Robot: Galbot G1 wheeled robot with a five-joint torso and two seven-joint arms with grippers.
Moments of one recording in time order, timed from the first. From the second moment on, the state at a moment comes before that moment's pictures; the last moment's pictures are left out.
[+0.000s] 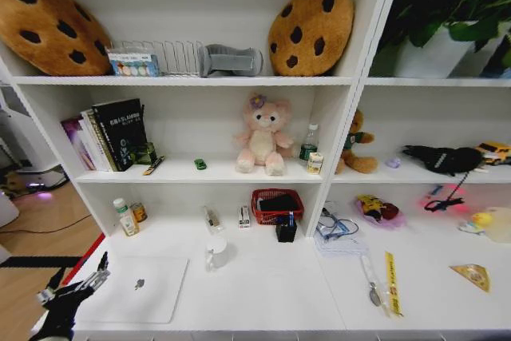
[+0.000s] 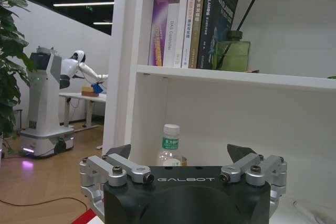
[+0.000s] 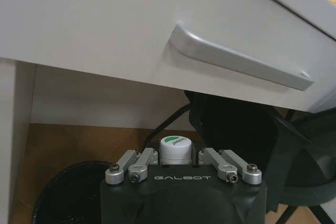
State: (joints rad) left arm 2.05 -1.24 -1.01 -2.24 -0.68 -0.17 -0.16; right arm -1.83 1.26 0.49 1.37 0.13 0.23 0.55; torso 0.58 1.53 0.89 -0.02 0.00
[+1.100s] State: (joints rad) left arm 2.05 -1.24 -1.01 -2.24 -0.68 -0.17 -0.16; right arm -1.62 1.26 0.40 1.10 0.09 0.30 0.54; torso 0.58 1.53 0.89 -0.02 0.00
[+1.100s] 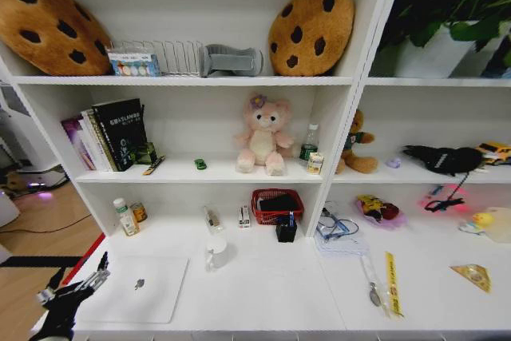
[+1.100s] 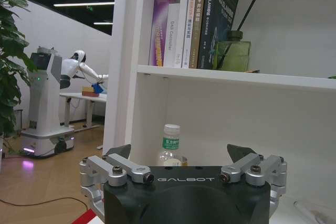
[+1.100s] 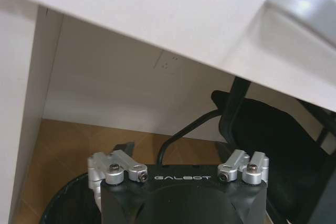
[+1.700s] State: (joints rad) left arm 2.05 -1.24 -1.01 -2.24 -0.68 -0.17 -0.16; right arm -2.07 1.23 0.56 1.67 0.19 0.28 0.56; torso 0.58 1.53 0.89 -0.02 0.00
